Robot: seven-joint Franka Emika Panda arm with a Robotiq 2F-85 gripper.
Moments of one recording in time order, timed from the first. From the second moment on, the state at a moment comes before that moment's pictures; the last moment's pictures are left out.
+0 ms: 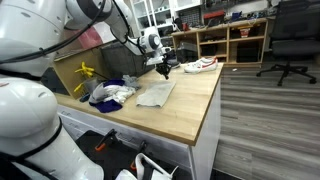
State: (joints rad) arm 0.10 0.79 -0.04 -1.51 -0.15 2.33 0.19
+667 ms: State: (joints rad) arm 0.12 0.81 -0.03 -1.53 -0.11 2.24 0.19
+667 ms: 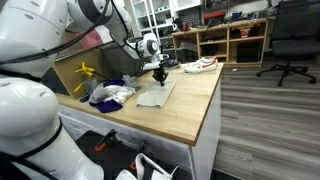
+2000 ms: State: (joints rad) arm -0.04 0.82 -0.18 -1.54 -0.12 2.25 0.21
